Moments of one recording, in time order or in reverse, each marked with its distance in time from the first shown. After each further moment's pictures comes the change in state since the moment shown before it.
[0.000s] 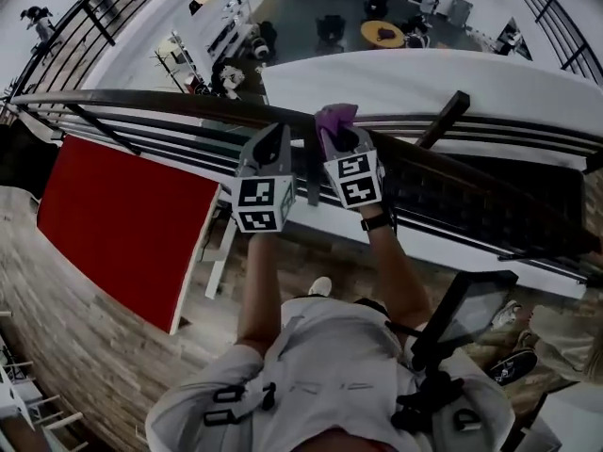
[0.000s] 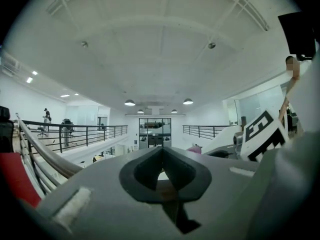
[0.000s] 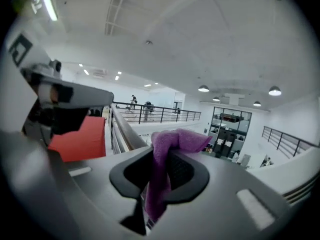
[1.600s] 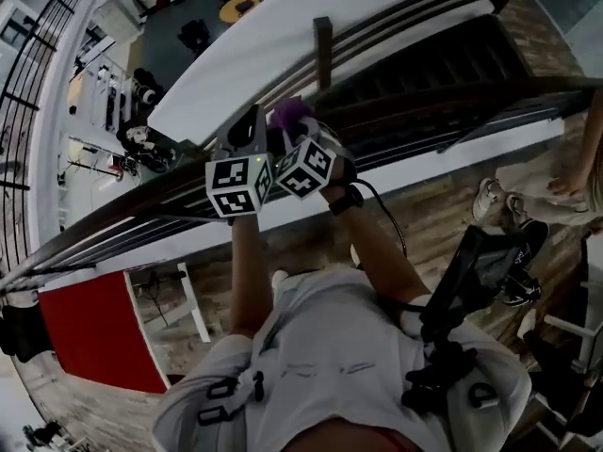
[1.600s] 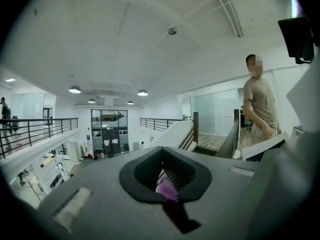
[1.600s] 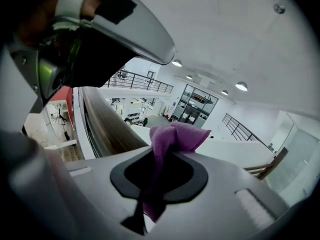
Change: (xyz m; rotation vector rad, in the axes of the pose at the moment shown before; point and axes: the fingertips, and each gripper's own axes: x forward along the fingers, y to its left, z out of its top) left arm 0.167 -0.456 0.008 0.078 0.096 -0.502; right arm -0.221 -0.310 -0.215 -0.057 0.388 -0.338
